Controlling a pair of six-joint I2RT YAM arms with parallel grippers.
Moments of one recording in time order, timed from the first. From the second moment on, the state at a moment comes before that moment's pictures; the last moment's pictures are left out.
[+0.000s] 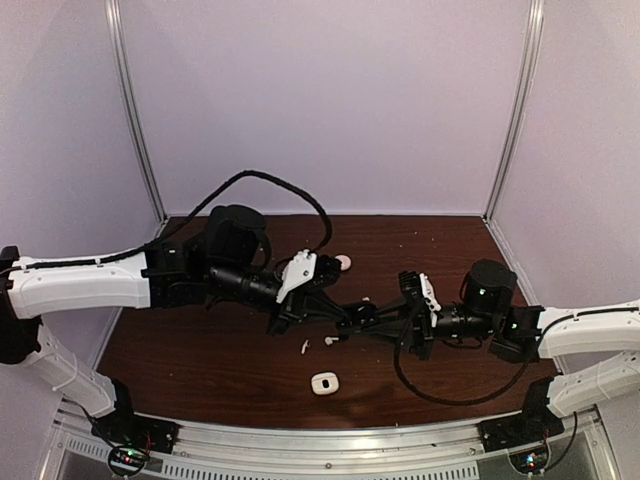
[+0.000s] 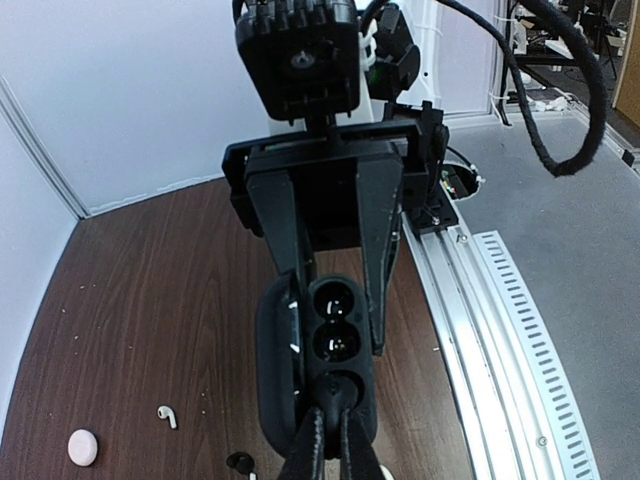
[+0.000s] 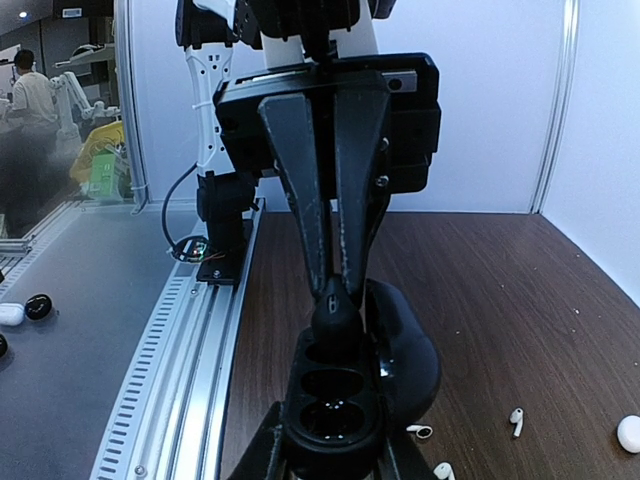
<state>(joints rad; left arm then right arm) -1.07 1.40 1.11 -0.16 0.51 0.43 0.94 1.10 0.49 0.52 -0.56 -0.08</state>
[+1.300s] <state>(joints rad) -1.09 1.39 1.11 -0.21 0.42 0.40 0.95 1.10 0.49 0.53 -0.53 -0.09</state>
